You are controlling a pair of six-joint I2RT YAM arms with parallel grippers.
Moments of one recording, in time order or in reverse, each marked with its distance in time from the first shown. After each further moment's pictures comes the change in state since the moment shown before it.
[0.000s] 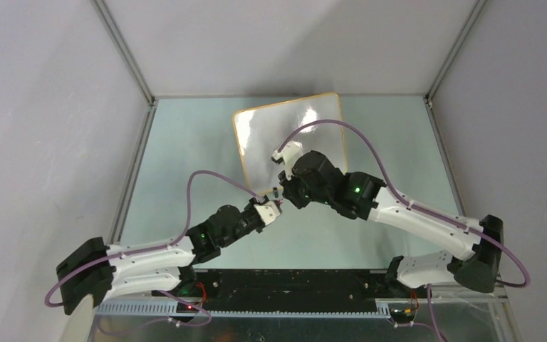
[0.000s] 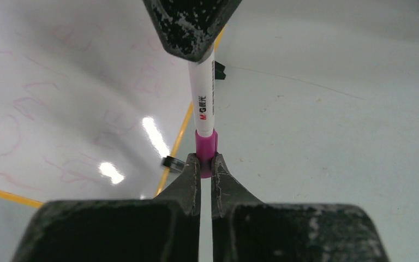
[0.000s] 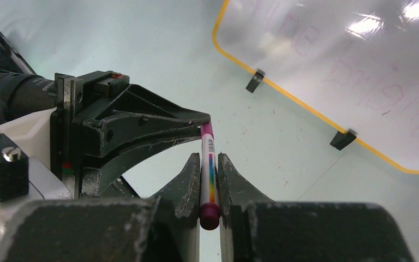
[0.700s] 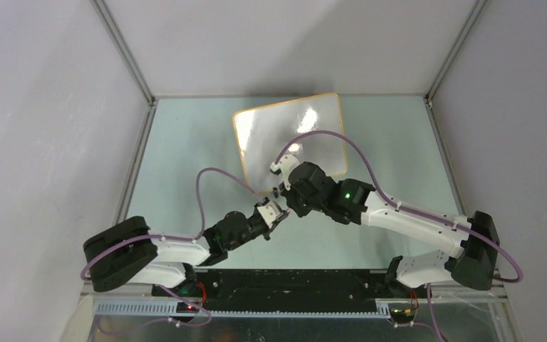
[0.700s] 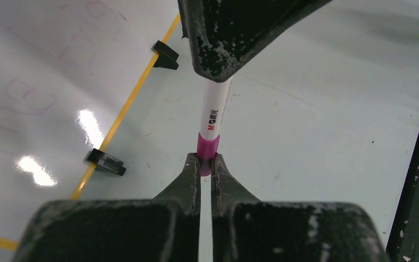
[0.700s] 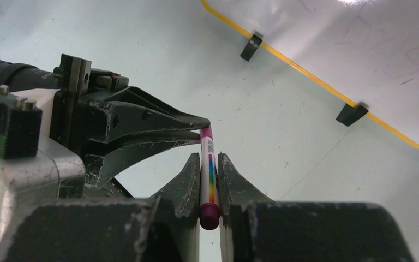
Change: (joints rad) left arm -0.003 0.301 -0.113 0.418 0.056 -0.244; right arm 0.018 0.044 -0.101 0.016 0.047 0.014
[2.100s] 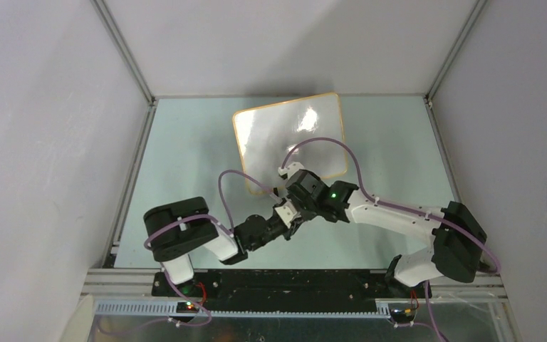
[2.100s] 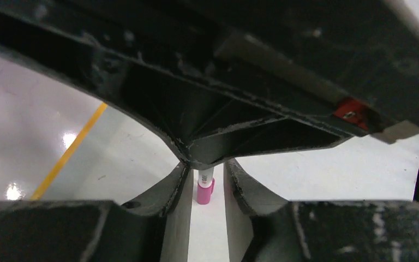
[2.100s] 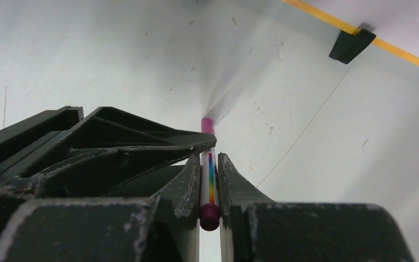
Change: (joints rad) left arm -0.085 0.489 0.121 0.415 -0.068 -0.089; right arm -0.060 0.103 -0.123 -0.003 0.063 0.118
